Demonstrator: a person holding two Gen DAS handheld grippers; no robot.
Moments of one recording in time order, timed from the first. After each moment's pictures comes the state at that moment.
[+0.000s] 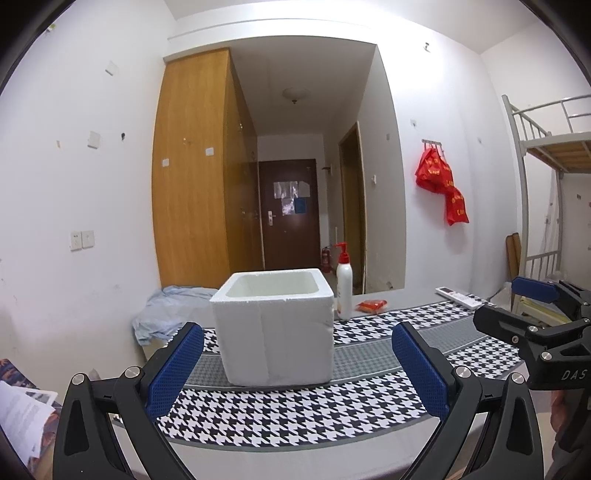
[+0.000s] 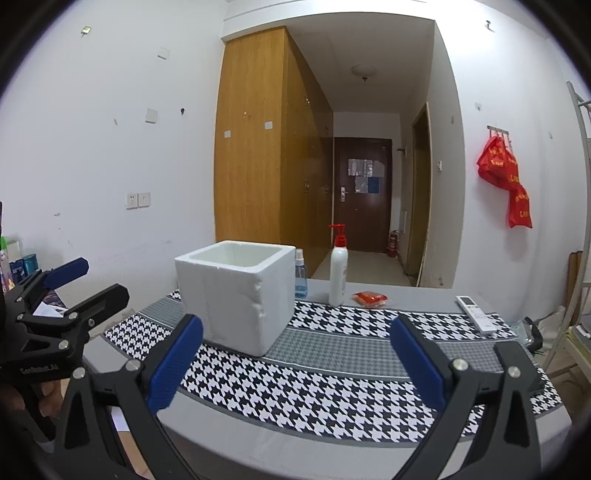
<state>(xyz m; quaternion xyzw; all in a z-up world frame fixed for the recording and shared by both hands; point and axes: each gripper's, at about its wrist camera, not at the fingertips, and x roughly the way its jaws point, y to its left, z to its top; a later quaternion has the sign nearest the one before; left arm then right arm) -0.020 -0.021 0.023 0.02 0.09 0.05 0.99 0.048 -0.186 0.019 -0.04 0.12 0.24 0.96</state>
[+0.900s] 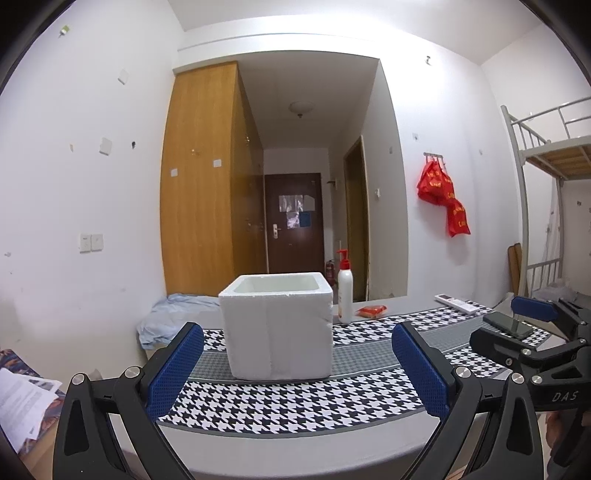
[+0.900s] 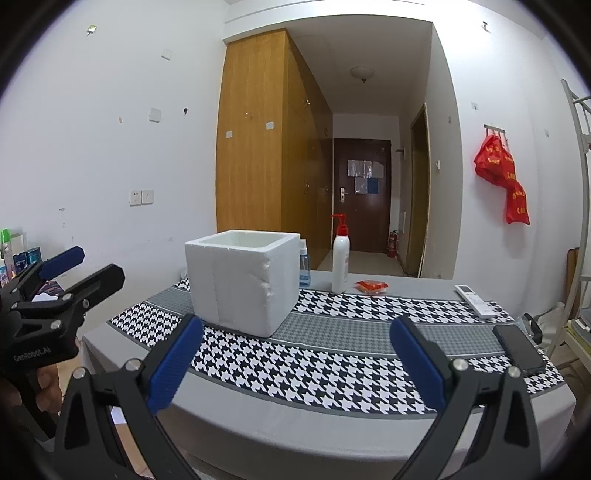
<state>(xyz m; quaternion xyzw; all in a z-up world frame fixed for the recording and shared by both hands) -0.051 -0.028 0.008 0.02 0.06 0.06 1.00 0.025 -0.189 0.003 -0.04 0.11 0.23 0.97</state>
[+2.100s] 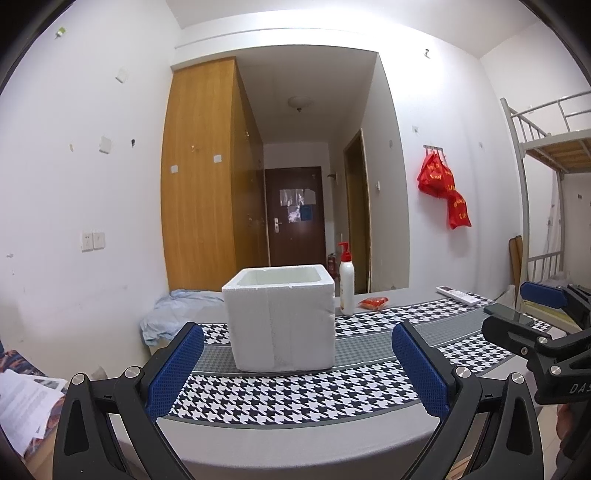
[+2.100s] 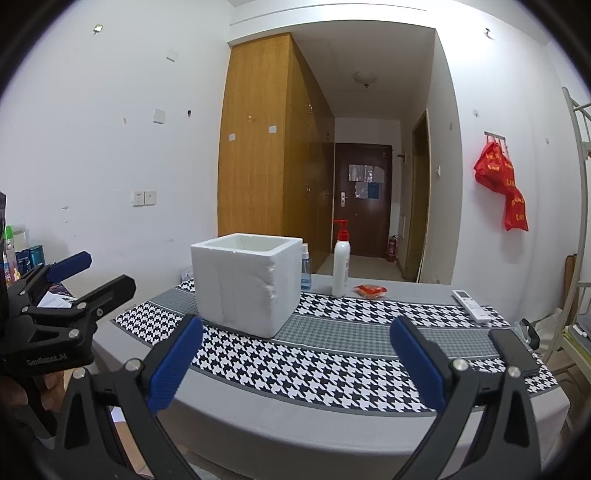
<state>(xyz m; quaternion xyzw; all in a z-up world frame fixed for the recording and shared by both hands) -0.056 -0.033 0.001 0.03 0.07 0.07 1.00 0.011 -0.188 0.007 -0.05 0.10 0.23 0.97</state>
